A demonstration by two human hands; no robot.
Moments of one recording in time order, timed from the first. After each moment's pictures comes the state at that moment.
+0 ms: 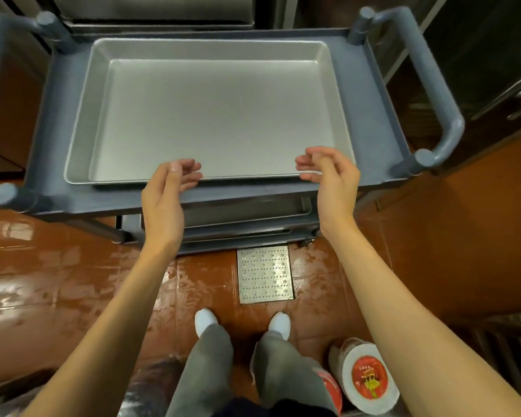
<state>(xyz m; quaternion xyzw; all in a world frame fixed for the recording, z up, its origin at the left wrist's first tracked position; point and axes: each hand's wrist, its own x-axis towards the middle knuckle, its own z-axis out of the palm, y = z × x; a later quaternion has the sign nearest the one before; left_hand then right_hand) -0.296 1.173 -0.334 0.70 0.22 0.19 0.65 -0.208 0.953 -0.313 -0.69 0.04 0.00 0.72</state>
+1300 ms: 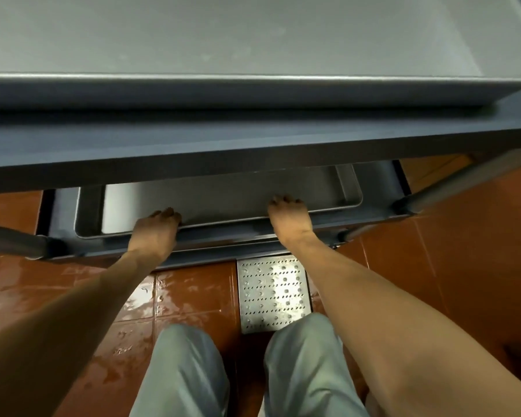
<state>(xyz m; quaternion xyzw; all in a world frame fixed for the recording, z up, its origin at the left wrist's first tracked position) -0.248 1.277 -0.717 0.99 0.08 -0.15 -0.03 -0.149 1.027 -0.711 -0.95 -0.27 0.12 -0.10</state>
